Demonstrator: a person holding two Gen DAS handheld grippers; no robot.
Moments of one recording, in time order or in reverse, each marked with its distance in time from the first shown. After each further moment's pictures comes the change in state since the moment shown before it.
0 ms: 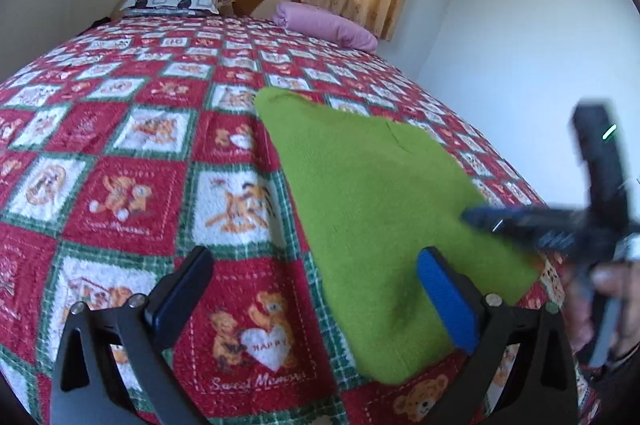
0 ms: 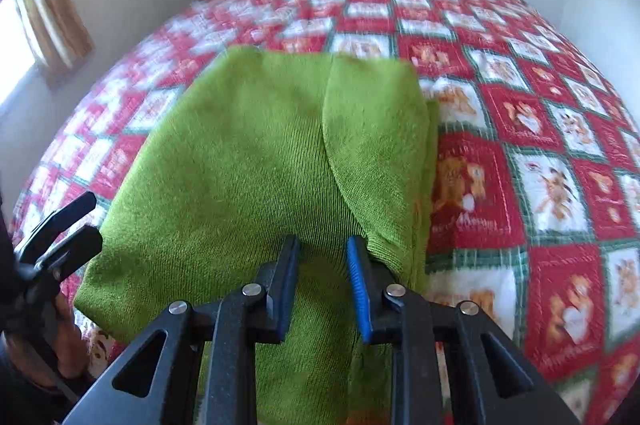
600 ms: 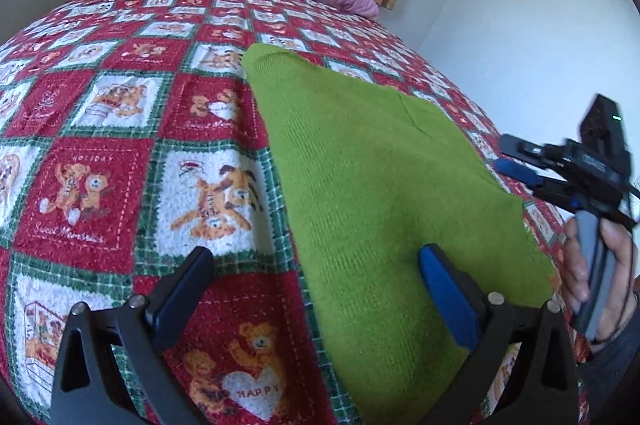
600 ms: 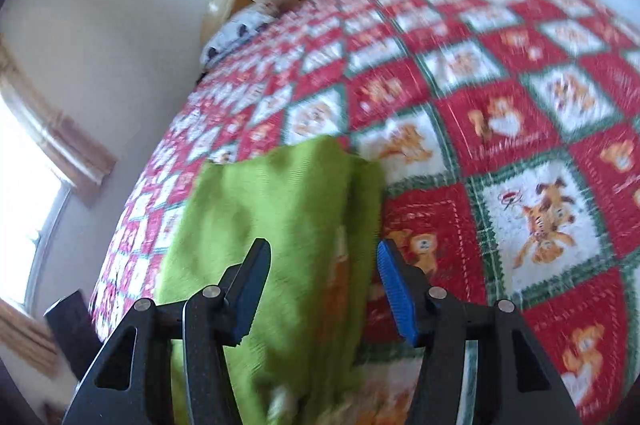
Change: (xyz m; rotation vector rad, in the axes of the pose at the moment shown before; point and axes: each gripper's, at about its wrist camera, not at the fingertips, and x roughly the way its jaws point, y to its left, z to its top) left arm 0.043 0.005 0.007 -0.028 0.144 -0.044; right arm 0.016 -0.091 0.044 0.354 -0.084 0.190
